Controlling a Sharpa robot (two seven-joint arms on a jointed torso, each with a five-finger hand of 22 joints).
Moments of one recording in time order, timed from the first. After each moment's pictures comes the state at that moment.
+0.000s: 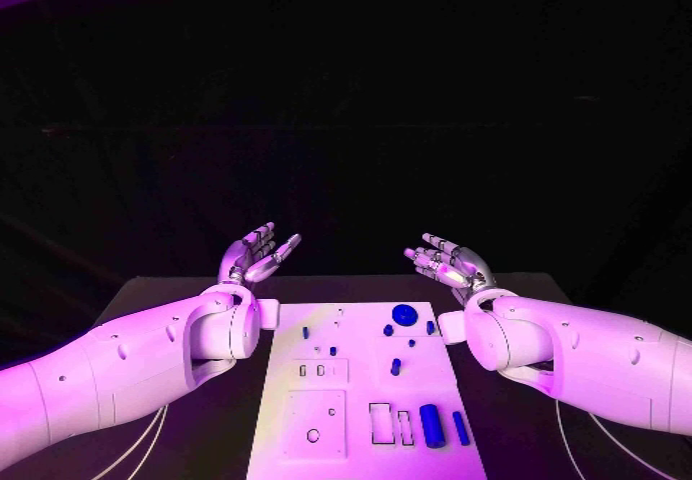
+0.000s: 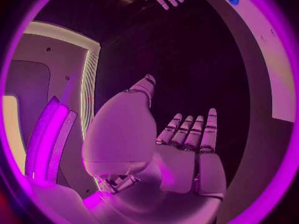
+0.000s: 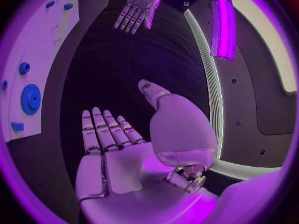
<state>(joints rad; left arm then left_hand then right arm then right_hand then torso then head) 1.13 -0.69 -0.02 1.30 0.01 -0.62 0.50 1.39 -0.18 0.19 0.28 0.11 0.34 0.15 0.03 0.05 0.30 0.20 0.03 0.03 0.31 0.22 0.03 0.04 0.08 0.45 0.27 0.04 0.05 1.18 -0.74 -0.13 1.40 -0.05 -0.56 0.40 1.13 -0.10 0.40 0.04 0.21 0.33 0.15 0.03 0.06 0.43 0.26 0.04 0.04 0.49 0.24 0.05 0.05 0.09 0.37 0.28 0.04 0.04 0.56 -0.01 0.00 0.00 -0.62</state>
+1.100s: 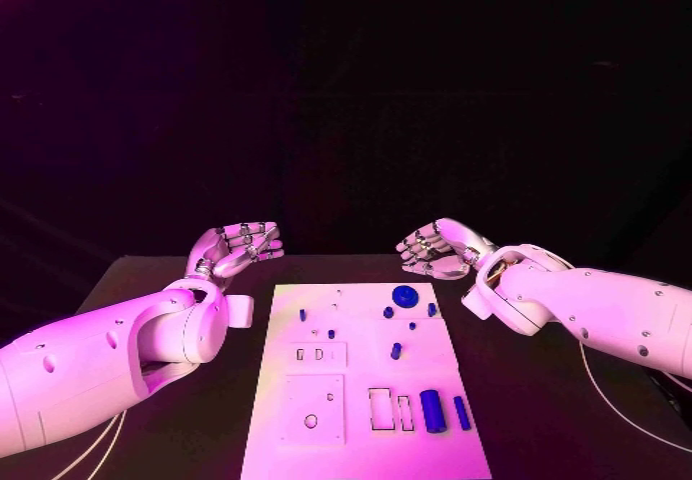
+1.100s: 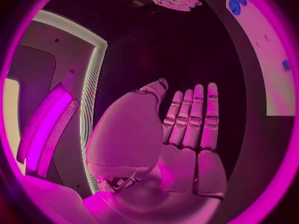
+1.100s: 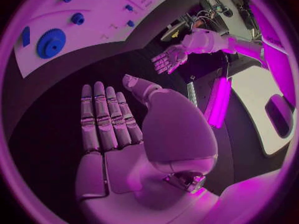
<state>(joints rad) 1.14 -0.84 -0.01 1.49 -0.01 -0.53 0.53 1.49 -0.14 0.35 0.24 0.11 0.89 0.23 0.18 0.13 0.99 0.18 0.09 0.07 0.99 0.14 0.21 0.19 0.17 0.91 0.25 0.24 0.12 1.29 -0.80 -0.16 1.36 -0.90 -0.40 0.23 1.32 -0.15 0.53 -0.08 0.18 0.92 0.23 0.17 0.14 1.06 0.17 0.06 0.06 1.08 0.13 0.16 0.12 0.18 0.88 0.25 0.20 0.08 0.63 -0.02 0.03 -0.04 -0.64</state>
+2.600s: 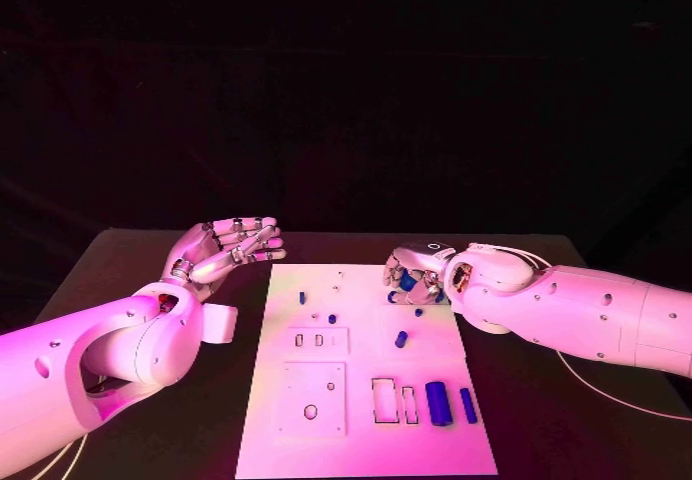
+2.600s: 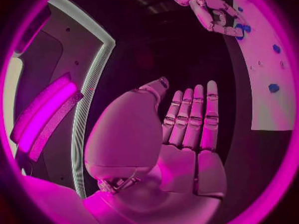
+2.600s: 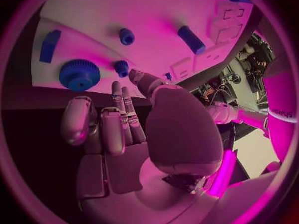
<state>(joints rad) 1.16 -0.95 0.01 1.70 -0.05 -0.43 0.50 1.48 -0.16 0.38 0.22 0.10 0.89 0.23 0.18 0.13 1.02 0.18 0.07 0.07 0.97 0.15 0.20 0.22 0.17 0.93 0.24 0.27 0.13 1.27 -0.75 -0.15 1.37 -1.55 -0.25 -0.07 1.31 -0.26 0.51 0.03 0.19 1.02 0.16 0.20 0.26 1.16 0.09 0.09 0.13 1.47 0.01 1.41 1.31 0.09 1.38 0.11 1.28 1.14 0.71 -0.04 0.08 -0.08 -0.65</state>
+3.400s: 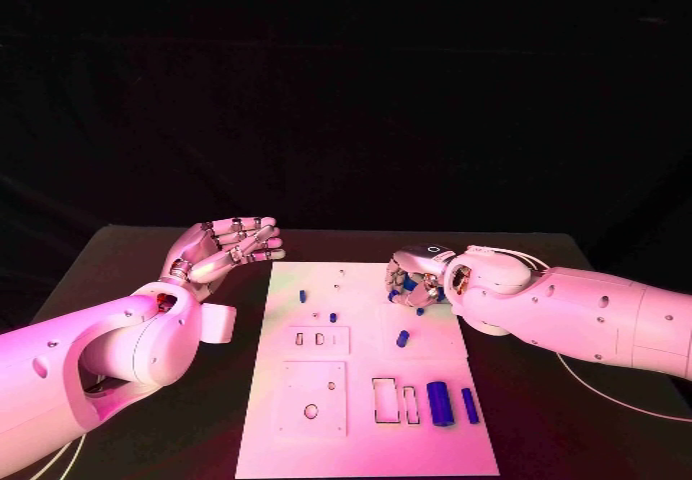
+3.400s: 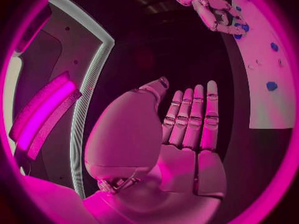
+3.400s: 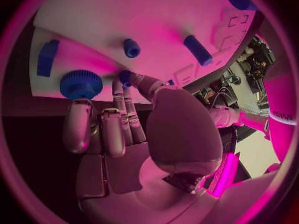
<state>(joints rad) 1.16 -0.95 0.01 1.69 -0.05 -0.43 0.50 1.48 -0.16 0.38 0.22 0.10 0.89 0.23 0.18 0.13 1.02 0.18 0.07 0.07 0.97 0.15 0.20 0.22 0.17 0.93 0.24 0.27 0.13 1.26 -0.75 -0.15 1.36 -1.56 -0.23 -0.07 1.34 -0.23 0.58 0.03 0.18 1.07 0.14 0.25 0.29 1.23 0.07 0.12 0.14 1.47 0.00 1.45 1.31 0.09 1.40 0.10 1.34 1.22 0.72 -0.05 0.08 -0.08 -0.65</state>
